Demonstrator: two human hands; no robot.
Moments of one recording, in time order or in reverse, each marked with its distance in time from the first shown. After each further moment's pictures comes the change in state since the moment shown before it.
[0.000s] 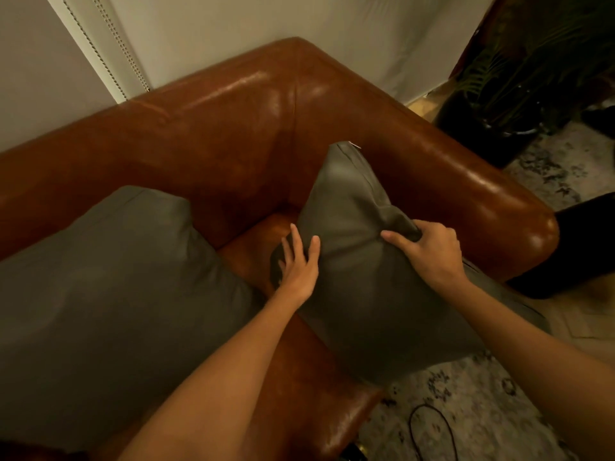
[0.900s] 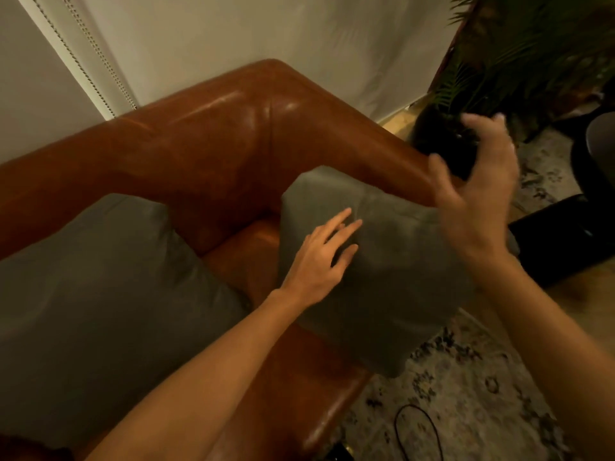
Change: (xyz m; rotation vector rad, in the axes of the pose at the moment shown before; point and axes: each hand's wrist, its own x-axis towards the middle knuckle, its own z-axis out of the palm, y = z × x) left_hand -0.049 0.056 0.033 0.332 0.263 1.058; right_hand -0.017 -0.036 -0.117 0.156 0.548 -0.290
